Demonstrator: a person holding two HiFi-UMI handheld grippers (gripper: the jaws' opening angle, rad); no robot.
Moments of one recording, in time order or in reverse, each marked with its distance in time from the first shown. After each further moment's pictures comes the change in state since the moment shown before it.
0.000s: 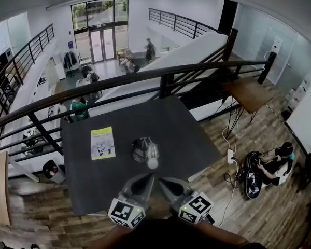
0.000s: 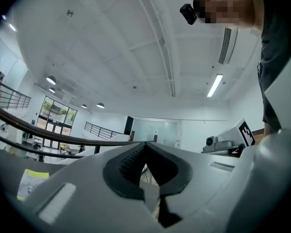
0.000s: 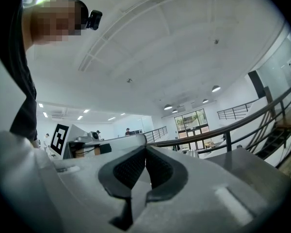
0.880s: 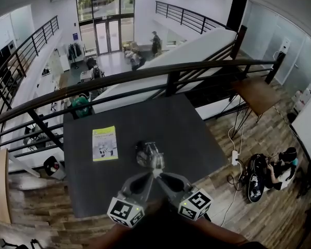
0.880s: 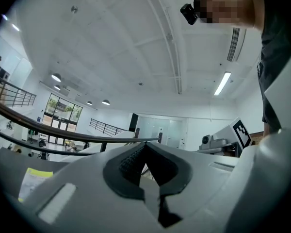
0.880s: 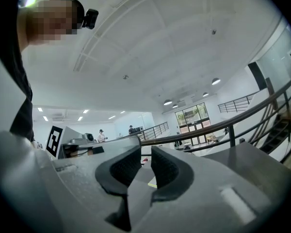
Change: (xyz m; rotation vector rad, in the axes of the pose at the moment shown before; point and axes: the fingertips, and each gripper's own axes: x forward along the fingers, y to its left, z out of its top) left arm 0.029 0.062 -0.016 -0.025 0.028 0.053; right arm 0.061 -0.047 -0.011 0.053 0.047 0.025
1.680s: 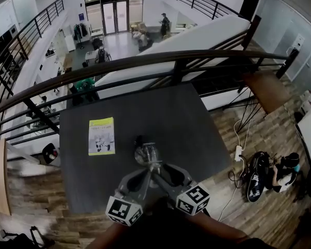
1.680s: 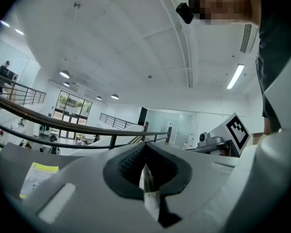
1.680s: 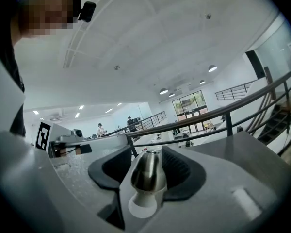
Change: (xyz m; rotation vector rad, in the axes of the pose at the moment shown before) left arm 0.055 0.052 -0.025 -0.031 0.079 0.127; right arm 0.046 -0.084 -0.023 0.066 0.138 -0.010
